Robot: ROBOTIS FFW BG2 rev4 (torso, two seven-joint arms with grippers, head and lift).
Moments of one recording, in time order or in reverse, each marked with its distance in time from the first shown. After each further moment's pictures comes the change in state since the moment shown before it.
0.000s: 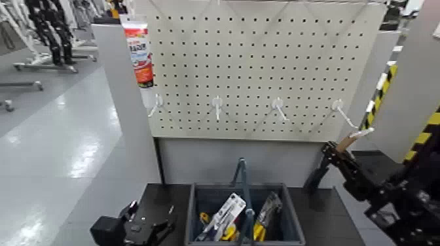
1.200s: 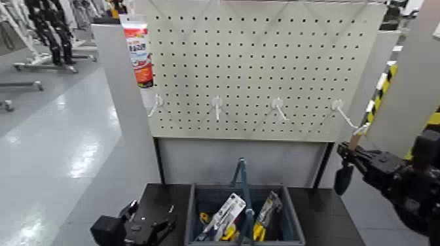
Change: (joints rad) left arm -0.002 0.000 -0.002 0.000 0.000 0.000 0.001; right arm -0.144 -0.162 -0.010 0.148 0.288 0.064 0.012
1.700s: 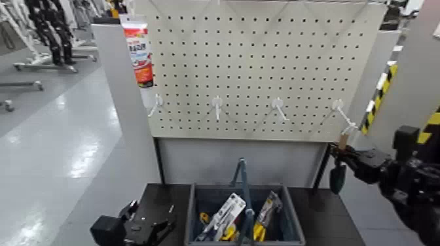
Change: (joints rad) left arm 0.000 -0.002 0.001 0.000 0.000 -0.003 0.002; right arm -0.153 -0.063 0.119 0.247 0.007 -0.047 0.011
